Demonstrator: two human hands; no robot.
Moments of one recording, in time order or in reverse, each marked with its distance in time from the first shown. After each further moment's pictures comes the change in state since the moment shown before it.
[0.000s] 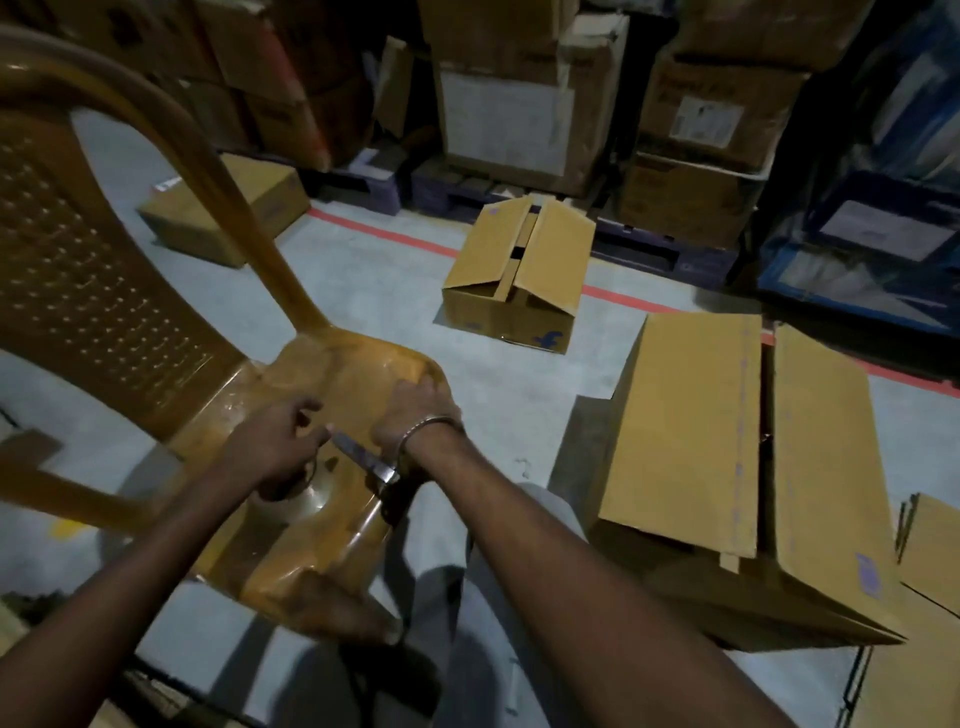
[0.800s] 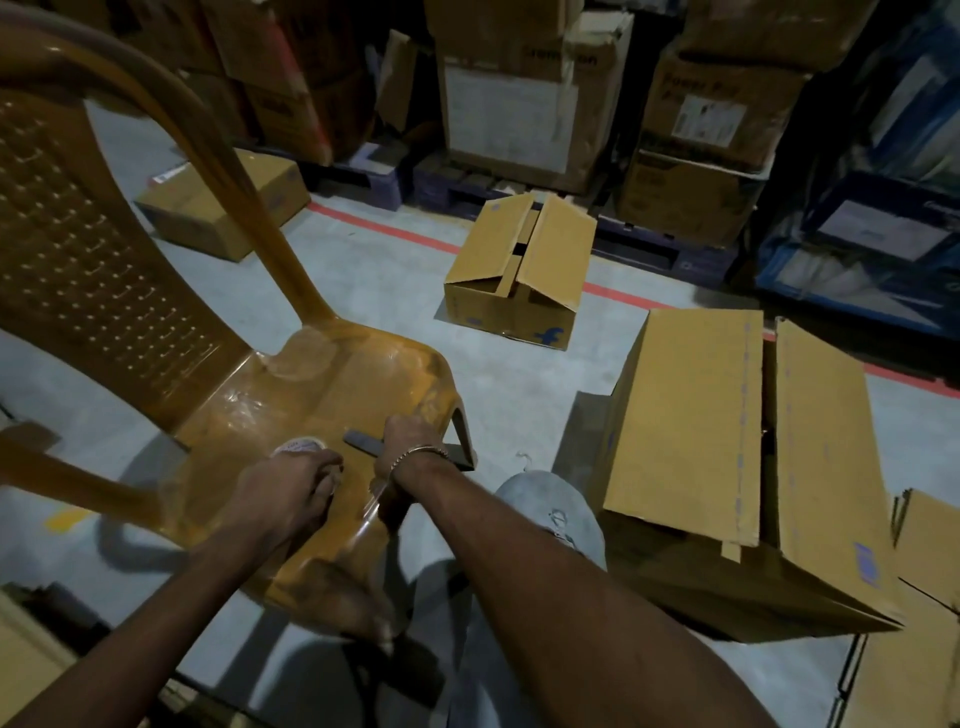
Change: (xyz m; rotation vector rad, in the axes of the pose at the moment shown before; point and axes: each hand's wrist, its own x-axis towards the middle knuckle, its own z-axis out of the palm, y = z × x) left_hand -0.031 -0.054 0.052 0.399 0.108 0.305; right_hand 0.011 0.002 0.058 -0.092 -0.069 -0.031
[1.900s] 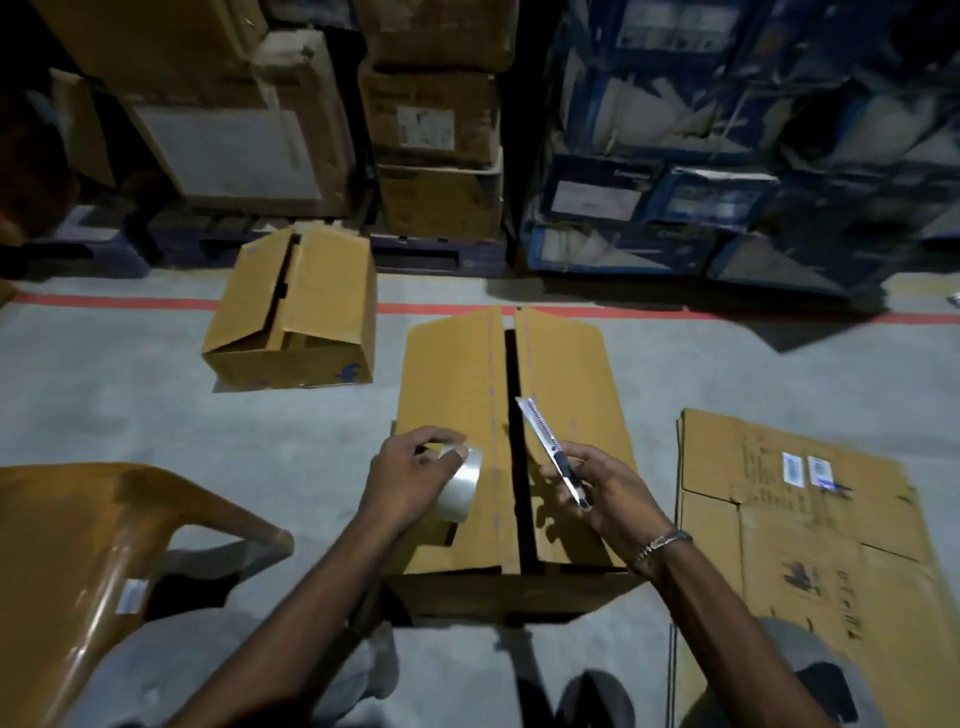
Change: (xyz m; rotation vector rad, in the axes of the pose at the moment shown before) left_hand 0.098 0.447 -0.019 -1.084 -0.271 0.101; right_hand -0.219 0.448 -0.113 1.604 0.583 0.338
